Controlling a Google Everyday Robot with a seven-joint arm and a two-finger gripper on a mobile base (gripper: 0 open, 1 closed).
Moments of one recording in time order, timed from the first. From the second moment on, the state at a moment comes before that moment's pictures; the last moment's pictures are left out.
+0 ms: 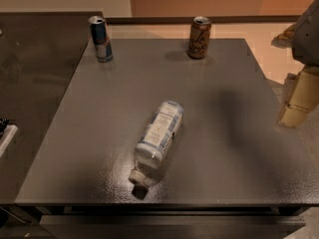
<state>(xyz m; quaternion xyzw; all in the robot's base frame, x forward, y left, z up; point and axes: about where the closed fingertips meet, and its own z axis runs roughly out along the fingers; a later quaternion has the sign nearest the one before) 0.438 -0.217 0.976 -0.60 0.78 -0.03 0.16</state>
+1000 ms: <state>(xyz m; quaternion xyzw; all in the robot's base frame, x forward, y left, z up) 0.434 -0.184 0.951 -0.69 0.71 -0.04 0.14</state>
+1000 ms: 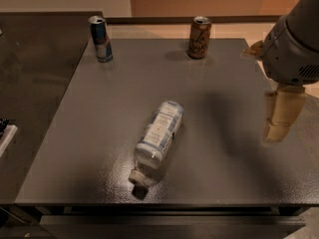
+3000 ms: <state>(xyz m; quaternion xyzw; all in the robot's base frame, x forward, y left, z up) 0.394 -0.027 0.870 -0.95 0.28 0.06 0.10</state>
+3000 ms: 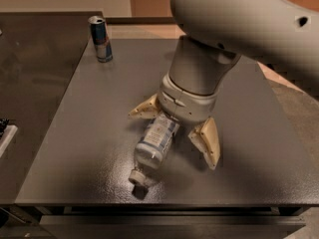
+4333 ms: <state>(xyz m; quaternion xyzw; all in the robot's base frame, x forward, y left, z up) 0.387 0.008 0.839 -0.98 0.18 0.01 0.07</state>
